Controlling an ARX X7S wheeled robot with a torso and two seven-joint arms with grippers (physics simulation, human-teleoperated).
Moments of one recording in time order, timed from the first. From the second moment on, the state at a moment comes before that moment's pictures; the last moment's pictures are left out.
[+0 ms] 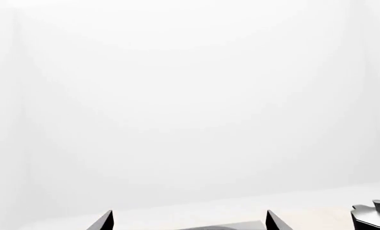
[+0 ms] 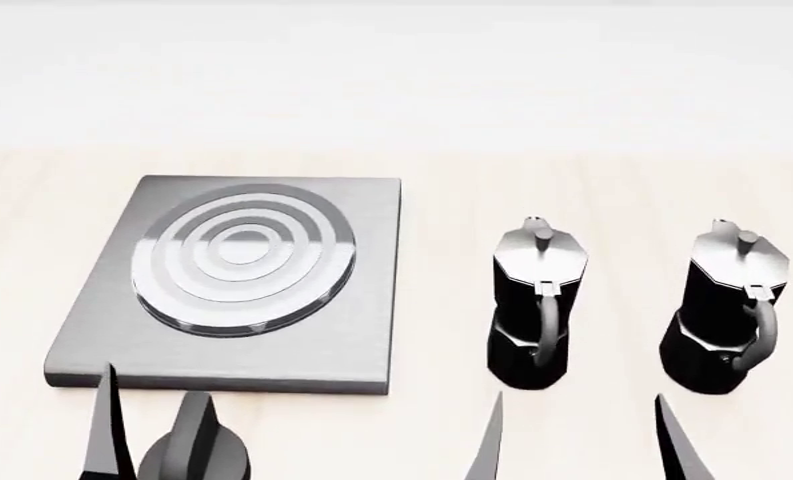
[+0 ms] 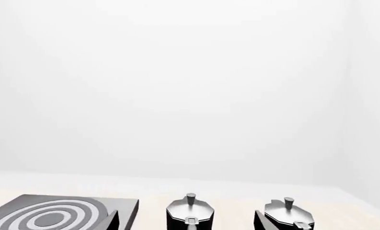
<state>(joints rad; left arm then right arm) 0.09 -0.26 0.23 0.71 -0.02 -0.20 -0.29 -0.14 0.29 -0.17 -0.73 0.12 0.26 0.33</state>
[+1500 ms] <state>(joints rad) 0.08 -0.31 0.28 0.68 -0.03 -0.20 -0.33 -0.13 0.32 -0.19 -0.73 0.15 0.25 0.37</state>
